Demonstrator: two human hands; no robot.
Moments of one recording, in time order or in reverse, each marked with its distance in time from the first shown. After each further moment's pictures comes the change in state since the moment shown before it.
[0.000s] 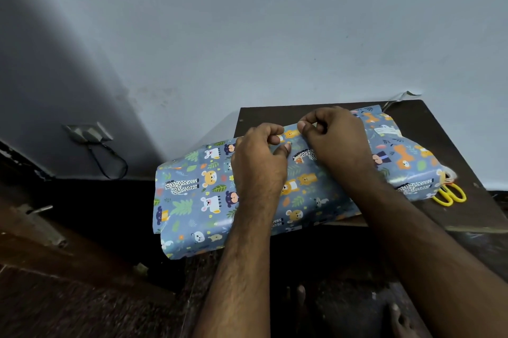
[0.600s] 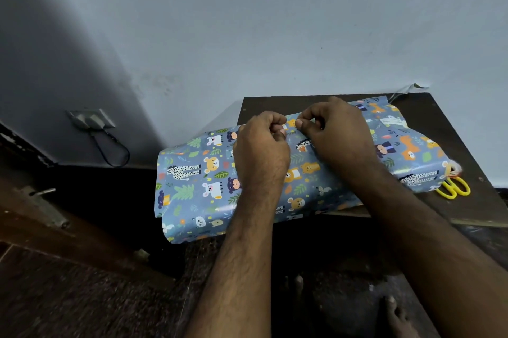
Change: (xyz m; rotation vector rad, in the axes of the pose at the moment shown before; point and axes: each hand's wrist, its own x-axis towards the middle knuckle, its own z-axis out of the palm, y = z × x) left_hand -0.001 0.000 0.003 0.041 0.063 -0.005; right_hand -0.006 -0.003 0.001 -0.162 -0.064 -0.106
